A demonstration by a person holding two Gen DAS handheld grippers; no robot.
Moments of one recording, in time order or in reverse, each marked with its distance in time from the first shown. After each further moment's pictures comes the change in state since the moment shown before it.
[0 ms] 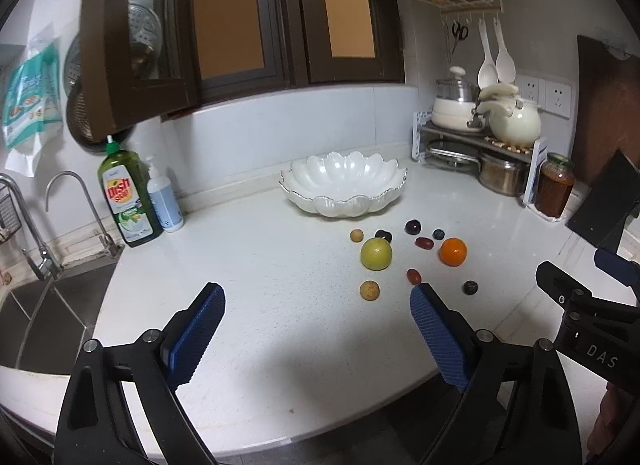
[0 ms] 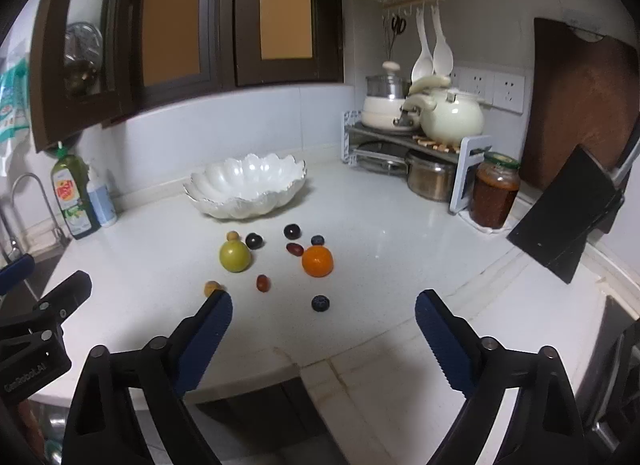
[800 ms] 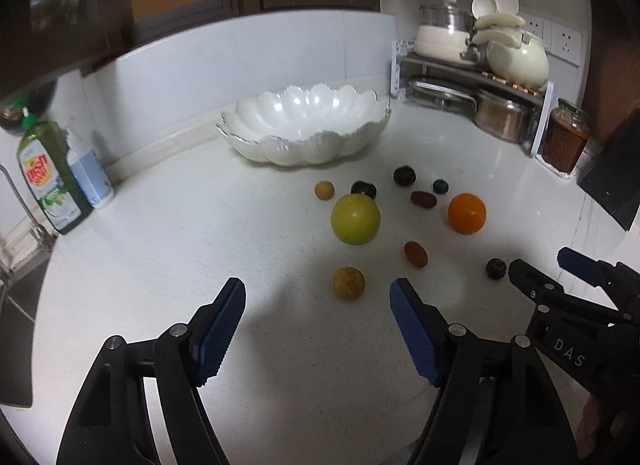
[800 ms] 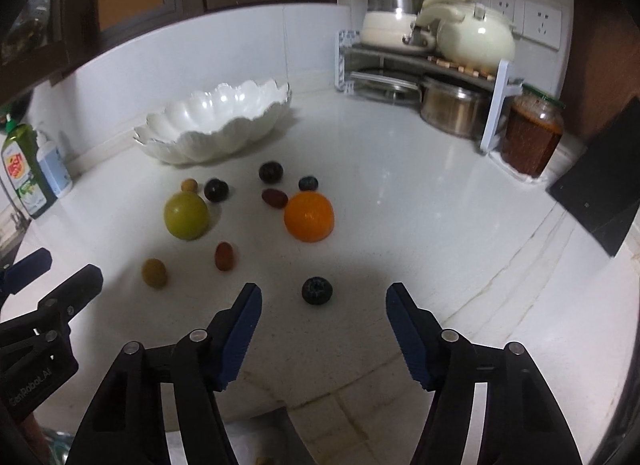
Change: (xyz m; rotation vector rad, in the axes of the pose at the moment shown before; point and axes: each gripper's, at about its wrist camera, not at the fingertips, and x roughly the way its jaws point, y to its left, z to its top) left arm 0.134 -0.027 -0.005 0.059 0.201 -0.114; right arm 0.129 0.004 -0.015 0.032 0.235 -0.035
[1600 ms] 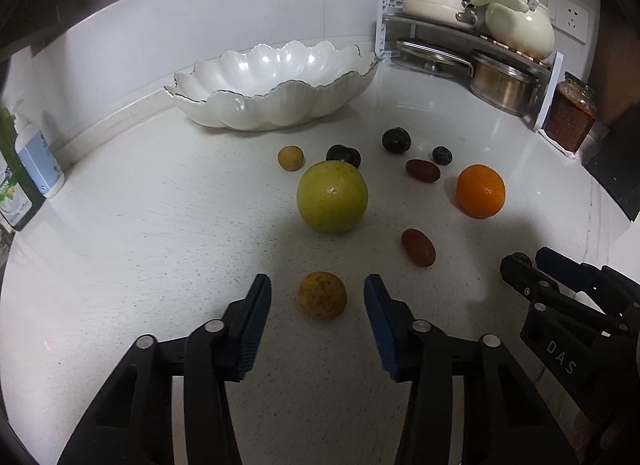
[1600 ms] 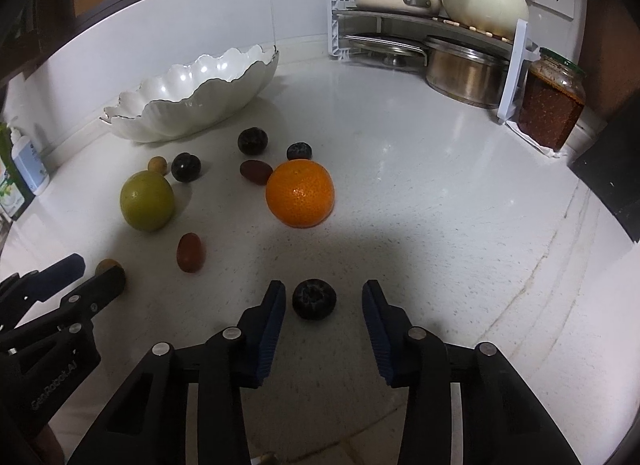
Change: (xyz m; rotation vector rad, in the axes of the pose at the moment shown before) left arm 0.069 -0.013 0.003 0.018 0.105 -0.083; right arm 0.053 0.000 0.001 0.025 0.074 -0.016
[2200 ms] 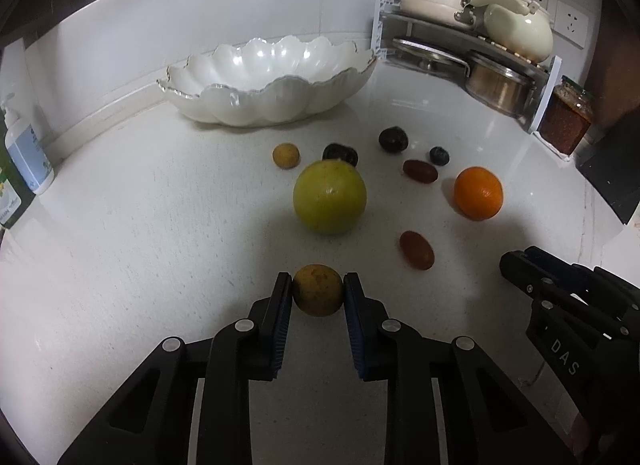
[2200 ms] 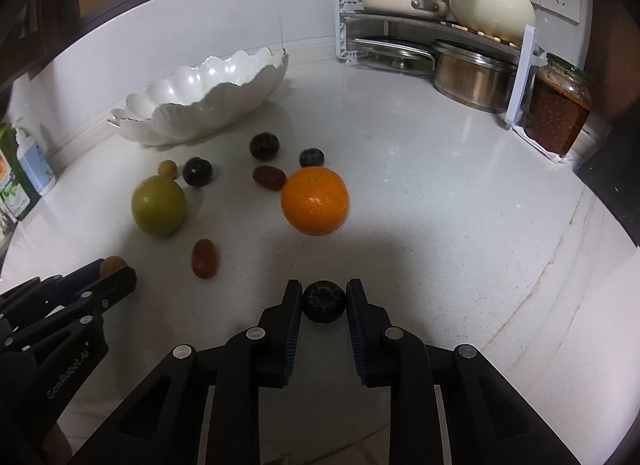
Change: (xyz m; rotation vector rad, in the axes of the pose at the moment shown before) left arm 0.002 0.004 0.005 -0.009 0.006 -0.037; right arm -0.006 0.007 0.004 -0.006 -0.008 0.020
